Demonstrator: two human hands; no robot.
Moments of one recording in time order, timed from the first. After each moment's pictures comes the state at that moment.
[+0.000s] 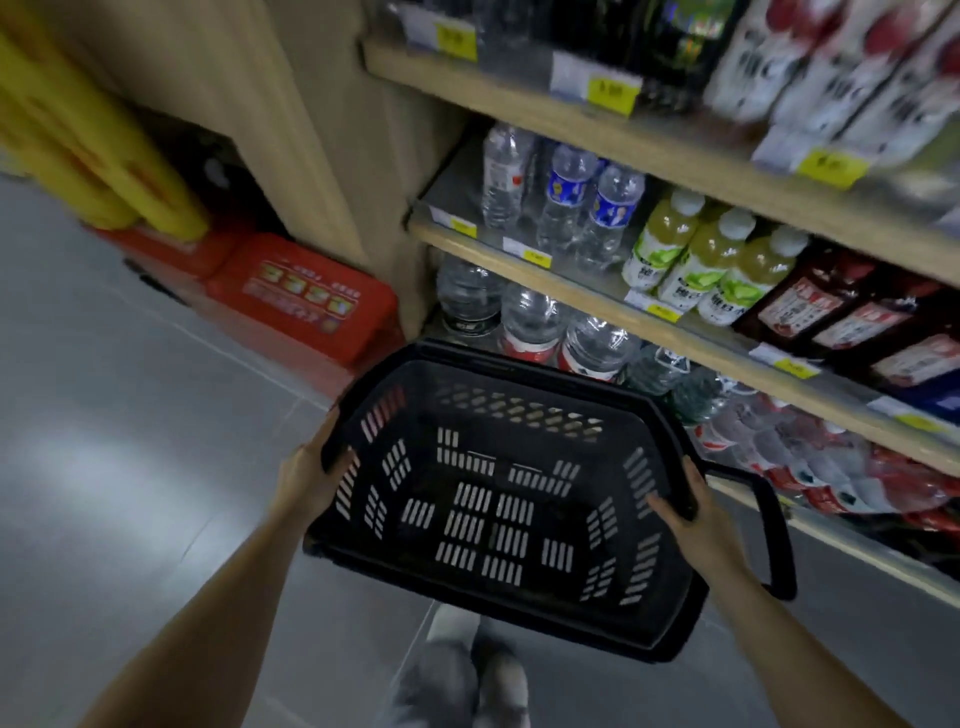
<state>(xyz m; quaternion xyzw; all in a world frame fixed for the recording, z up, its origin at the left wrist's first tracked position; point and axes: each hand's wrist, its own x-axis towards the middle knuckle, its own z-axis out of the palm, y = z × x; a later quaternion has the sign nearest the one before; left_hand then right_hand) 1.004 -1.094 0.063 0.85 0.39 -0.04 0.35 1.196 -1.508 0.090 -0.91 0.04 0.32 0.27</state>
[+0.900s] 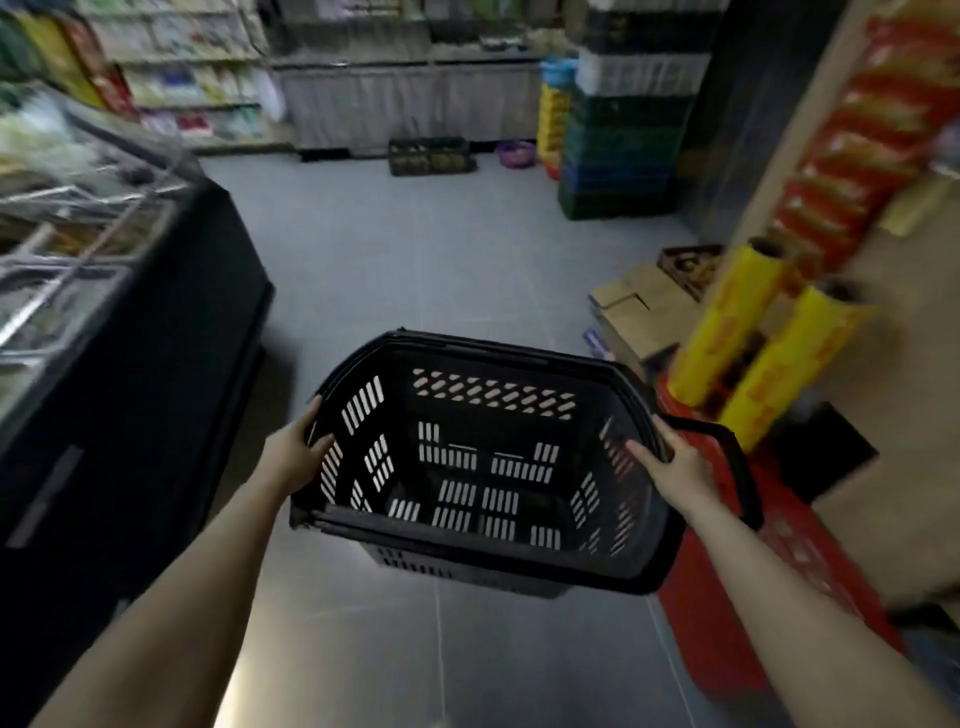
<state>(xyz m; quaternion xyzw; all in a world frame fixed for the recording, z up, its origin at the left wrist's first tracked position) 0.440 -0.801 0.326 0.60 0.74 0.19 0.23 0.897 -0.853 0.318 -0.76 -0.47 0.34 0.29</state>
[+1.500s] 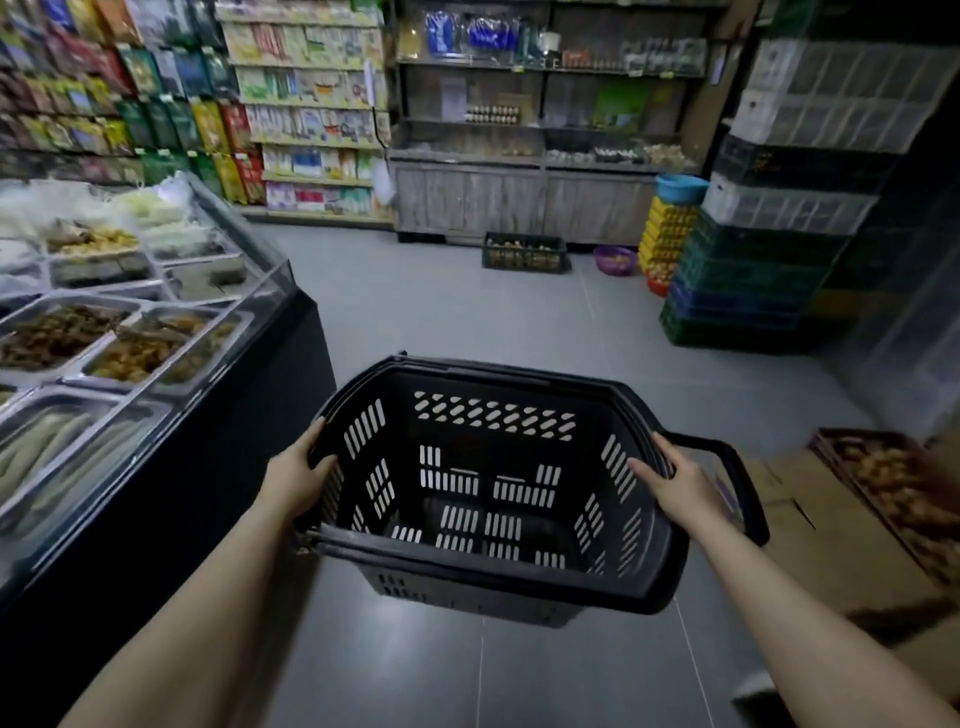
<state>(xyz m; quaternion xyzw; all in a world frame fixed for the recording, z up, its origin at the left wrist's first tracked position) 0.277 -0.378 0.373 0.50 0.77 0.31 0.23 0.727 -0.324 0.378 -0.70 -0.57 0.31 0.30</state>
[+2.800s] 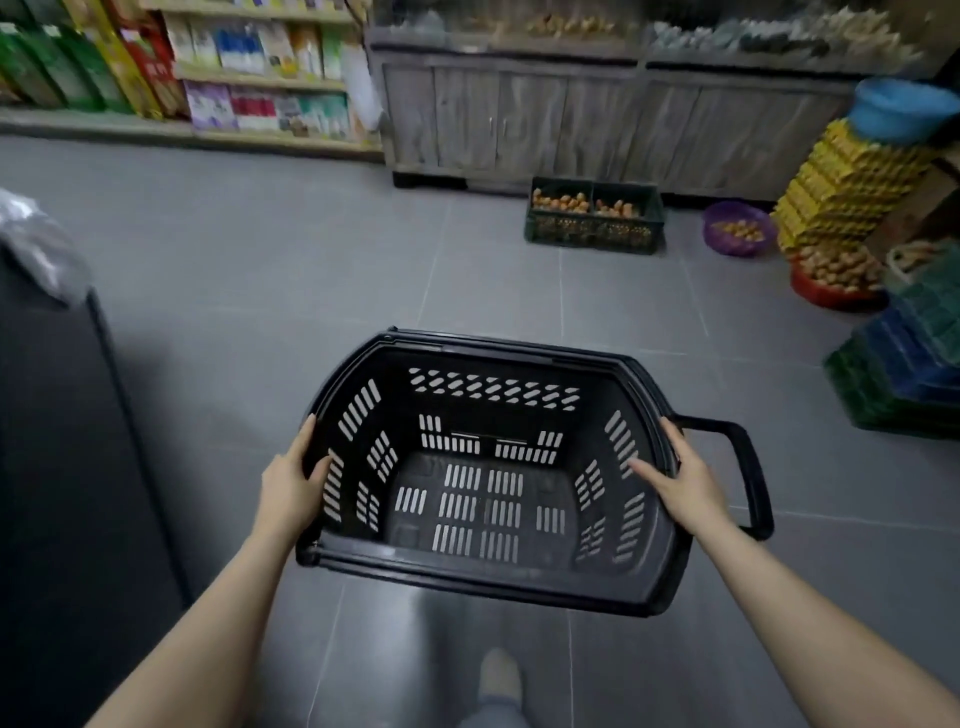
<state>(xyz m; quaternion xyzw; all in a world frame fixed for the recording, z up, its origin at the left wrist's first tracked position) -0.026 0.702 0.205 0.44 0.82 0.29 0.22 0.420 0.783 0.219 -0.71 -0.57 0.36 0.22</state>
